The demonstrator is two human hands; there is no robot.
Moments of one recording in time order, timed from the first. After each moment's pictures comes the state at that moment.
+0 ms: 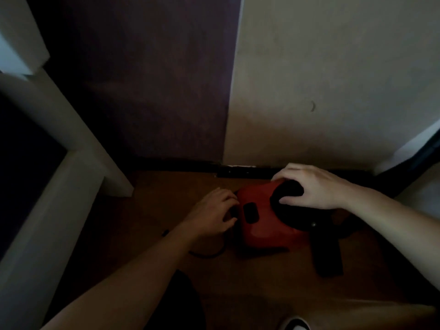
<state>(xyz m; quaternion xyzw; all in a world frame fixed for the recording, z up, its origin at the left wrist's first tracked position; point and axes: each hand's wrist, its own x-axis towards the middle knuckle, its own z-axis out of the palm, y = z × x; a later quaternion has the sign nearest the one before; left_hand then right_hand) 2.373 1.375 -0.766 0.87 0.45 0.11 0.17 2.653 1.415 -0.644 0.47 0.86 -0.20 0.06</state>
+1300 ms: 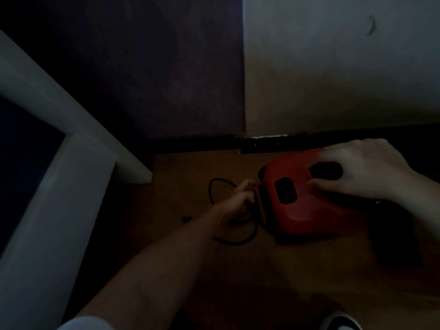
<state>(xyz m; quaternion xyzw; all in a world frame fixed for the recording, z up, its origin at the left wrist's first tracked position) 2.383 1.396 -0.860 0.44 0.54 0.18 0.69 2.639 1.395 -0.704 0.54 0.84 -0.03 0.03</state>
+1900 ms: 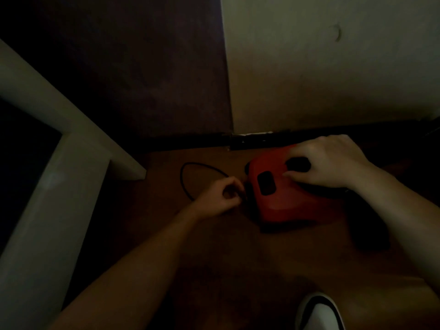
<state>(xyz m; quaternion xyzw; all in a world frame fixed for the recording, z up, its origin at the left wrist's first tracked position) 2.361 1.369 -0.824 0.70 0.49 0.17 0.50 2.636 1.392 -0.693 0.51 0.86 -0.04 0.05</state>
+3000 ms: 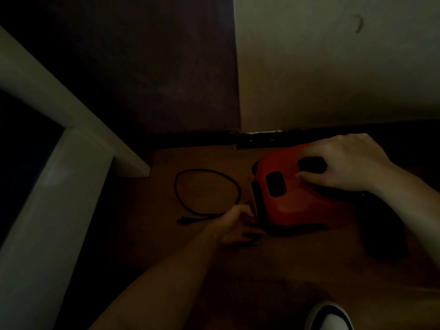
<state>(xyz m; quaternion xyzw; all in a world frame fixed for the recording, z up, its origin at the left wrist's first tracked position) 2.399 1.337 -0.874 0.21 0.53 0.14 0.81 2.638 1.394 -0.697 0.52 0.85 -0.04 0.04</state>
